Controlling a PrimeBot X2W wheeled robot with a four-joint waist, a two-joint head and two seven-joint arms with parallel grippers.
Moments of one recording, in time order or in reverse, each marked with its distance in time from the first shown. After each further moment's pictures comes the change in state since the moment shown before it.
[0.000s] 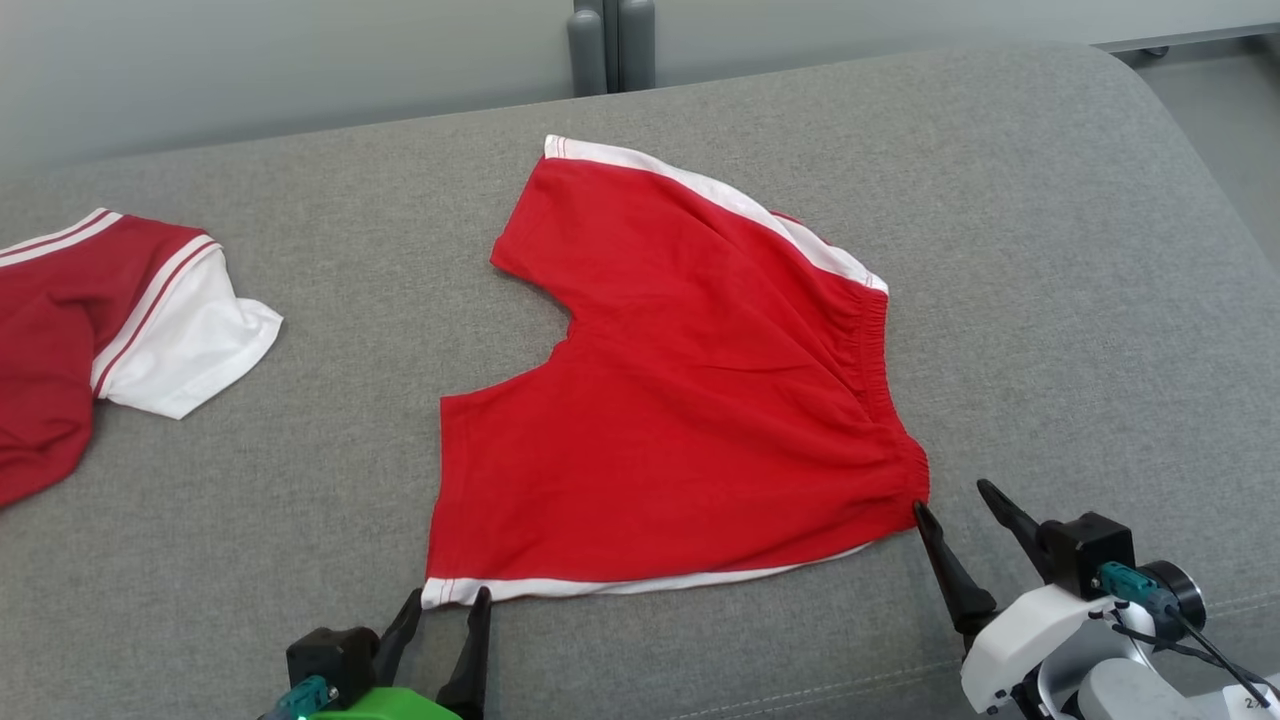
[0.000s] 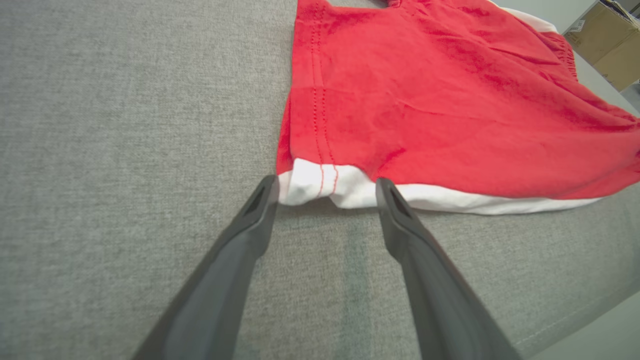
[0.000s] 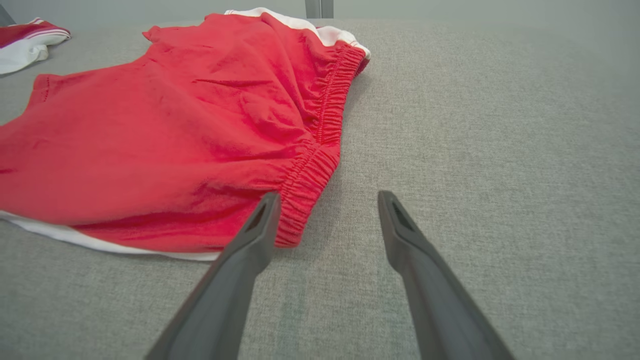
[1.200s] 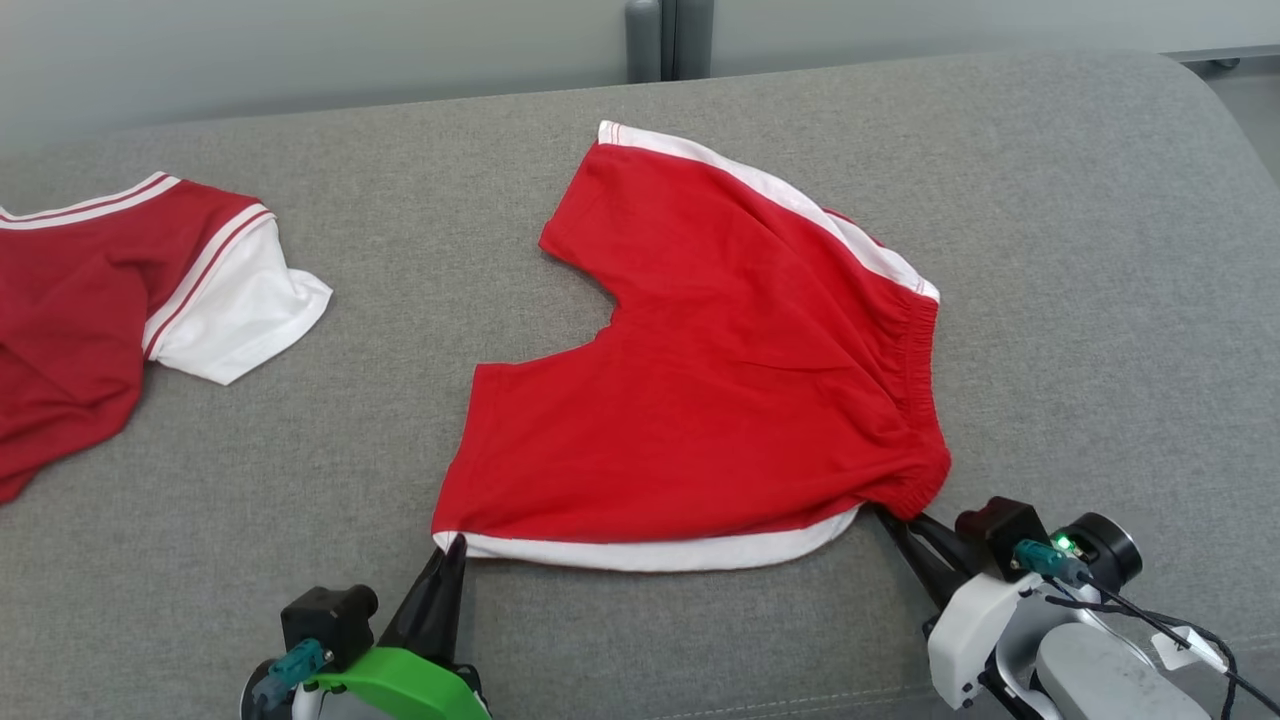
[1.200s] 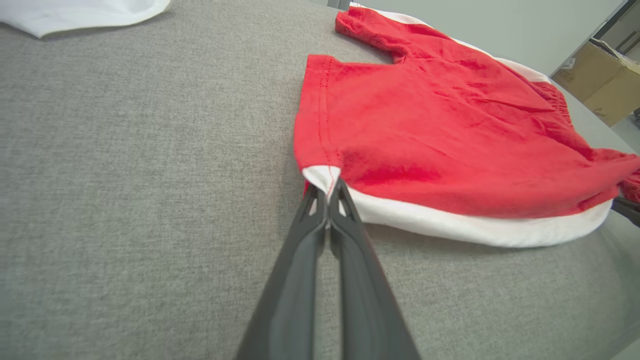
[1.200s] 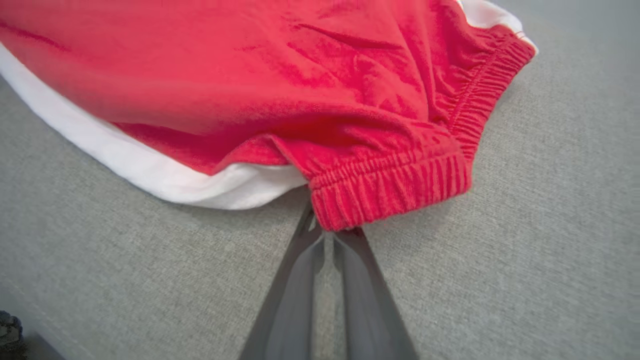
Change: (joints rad) left arm -0.077 -0.002 -0.012 0.029 0.002 -0.035 -0.063; right arm -0.151 0.001 0.159 0.189 -0.122 0.122 0.000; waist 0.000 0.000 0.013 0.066
